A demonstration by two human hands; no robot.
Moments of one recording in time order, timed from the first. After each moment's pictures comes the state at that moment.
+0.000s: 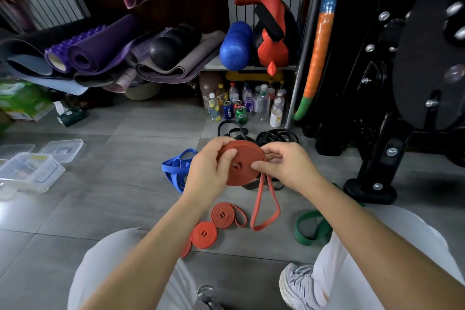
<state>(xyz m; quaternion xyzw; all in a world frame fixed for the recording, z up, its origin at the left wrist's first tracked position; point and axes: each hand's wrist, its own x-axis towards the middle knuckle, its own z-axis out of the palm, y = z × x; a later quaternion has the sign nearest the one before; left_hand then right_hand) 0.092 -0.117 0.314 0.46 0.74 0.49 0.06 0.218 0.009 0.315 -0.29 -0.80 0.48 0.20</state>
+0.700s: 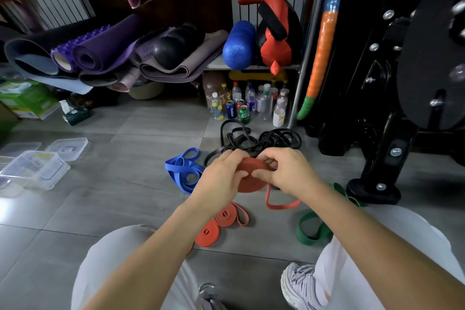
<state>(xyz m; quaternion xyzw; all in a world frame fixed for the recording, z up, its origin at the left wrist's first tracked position) 0.094 -0.115 0.295 0.57 0.76 0.30 0.05 0.217 0.008 0.304 -0.28 -0.89 0.34 0.14</state>
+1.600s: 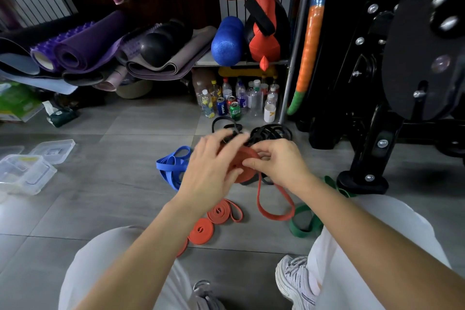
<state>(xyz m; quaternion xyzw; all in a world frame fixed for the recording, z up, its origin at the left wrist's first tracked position) 0.096 -0.121 0.304 0.62 0.73 0.26 -0.11 0.217 0.008 0.303 -0.28 -0.84 0.41 0.22</state>
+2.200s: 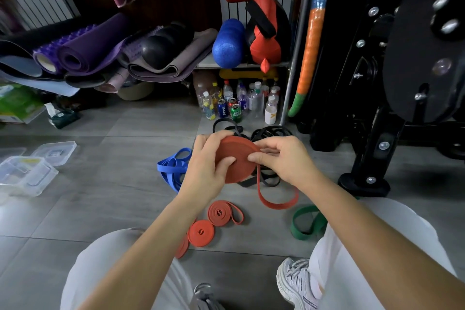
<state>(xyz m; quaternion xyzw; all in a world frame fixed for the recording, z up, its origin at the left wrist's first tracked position) 0.092 -0.117 0.307 0.50 0.74 0.44 0.05 0.220 0.016 0.309 -0.25 -0.79 0.50 0.25</state>
